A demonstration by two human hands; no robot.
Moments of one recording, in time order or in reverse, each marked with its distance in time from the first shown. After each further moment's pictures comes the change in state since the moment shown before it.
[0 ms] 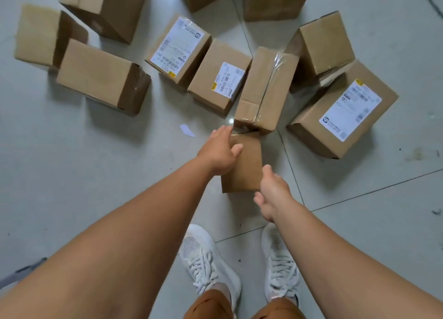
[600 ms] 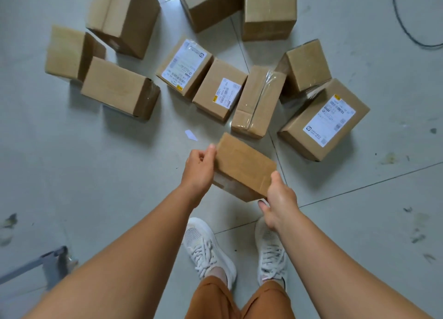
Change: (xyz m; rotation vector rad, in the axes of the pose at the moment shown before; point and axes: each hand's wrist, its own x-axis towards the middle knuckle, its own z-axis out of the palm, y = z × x) left_hand -0.088 0.013 -0.021 -0.652 0.198 -0.325; right_hand -0.060 -0.003 -0.038 0.134 0.025 -0.025
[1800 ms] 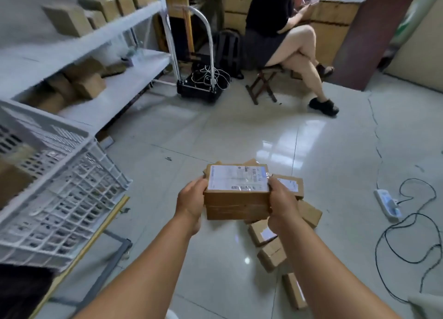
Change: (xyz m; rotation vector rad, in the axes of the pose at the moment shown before) left_hand -0.438 0.142 -0.245 -0.986 0.497 0.325; right_hand -0.530 -0.074 -0.018 -0.472 -0.609 -0.814
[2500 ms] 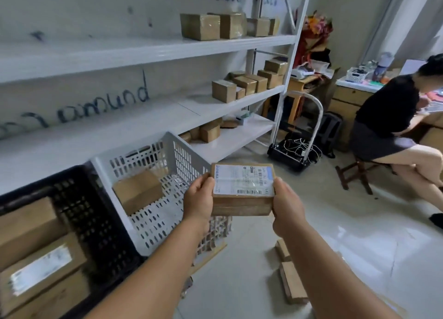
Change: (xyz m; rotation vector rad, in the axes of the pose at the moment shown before) left_hand -0.028 0.157 -0.266 -0.308 0.479 0.366; right_hand -0.142 -0.057 0.300 -0.161 -0.392 -0.302
